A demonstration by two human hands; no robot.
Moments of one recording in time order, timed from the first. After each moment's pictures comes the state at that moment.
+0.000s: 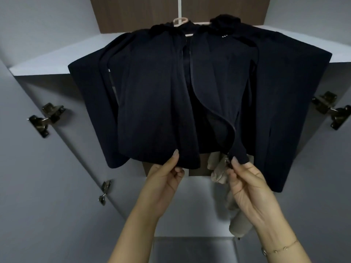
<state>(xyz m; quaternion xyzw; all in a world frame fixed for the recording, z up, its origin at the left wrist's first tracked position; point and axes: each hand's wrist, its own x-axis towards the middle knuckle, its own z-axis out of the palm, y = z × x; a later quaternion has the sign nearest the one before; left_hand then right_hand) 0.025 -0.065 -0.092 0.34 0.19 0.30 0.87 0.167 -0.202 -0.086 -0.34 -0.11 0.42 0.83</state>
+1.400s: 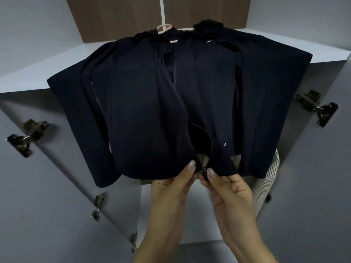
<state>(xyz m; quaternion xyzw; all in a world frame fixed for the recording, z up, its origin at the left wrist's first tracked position) 0.036 -0.115 -0.057 0.45 0.15 0.39 0.79 0.119 -0.191 -0.078 -0.38 -0.18 0.31 0.85</state>
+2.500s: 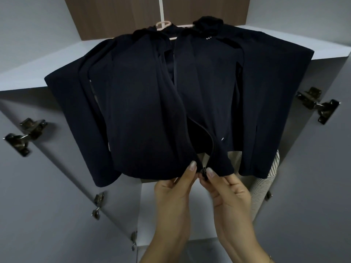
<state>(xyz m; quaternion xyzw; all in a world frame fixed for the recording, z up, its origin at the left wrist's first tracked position) 0.042 -0.124 -0.064 0.45 0.20 0.42 0.76 0.112 -0.187 -0.085 -0.39 -0.13 0.28 0.87</state>
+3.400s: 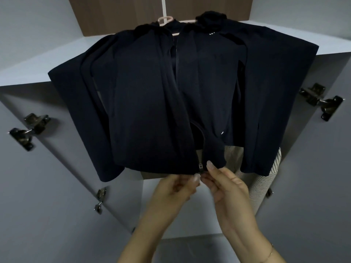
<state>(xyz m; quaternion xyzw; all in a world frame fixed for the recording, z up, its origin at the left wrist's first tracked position) 0.020 -0.102 -0.074 0.70 0.30 0.21 0.62 0.122 -0.187 -0.090 -0.42 -0.06 0.36 0.83</state>
